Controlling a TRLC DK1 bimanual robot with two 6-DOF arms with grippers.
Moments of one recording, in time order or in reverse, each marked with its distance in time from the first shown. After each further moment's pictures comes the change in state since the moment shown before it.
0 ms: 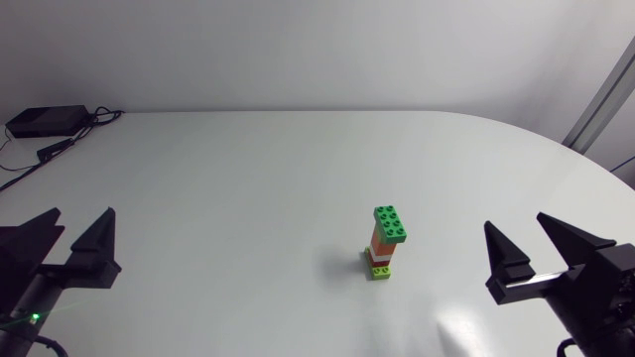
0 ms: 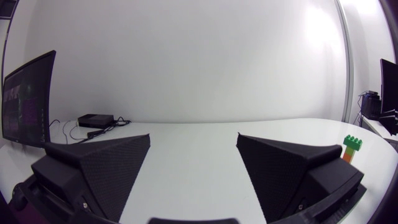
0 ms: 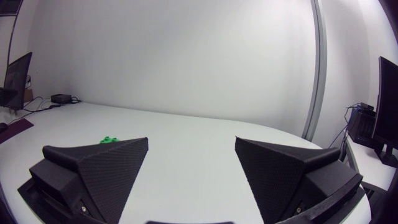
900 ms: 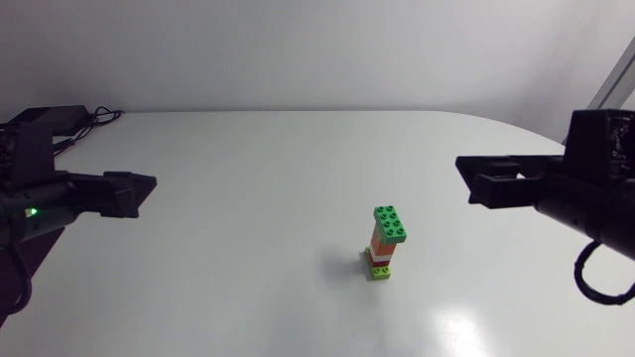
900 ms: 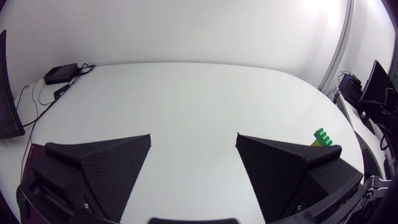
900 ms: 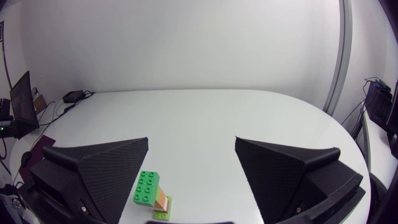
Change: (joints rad) left arm -0.095 0.751 0.595 -0.389 0.116 -0.091; right arm 0.231 0.708 0.594 -0.217 0.133 0.235
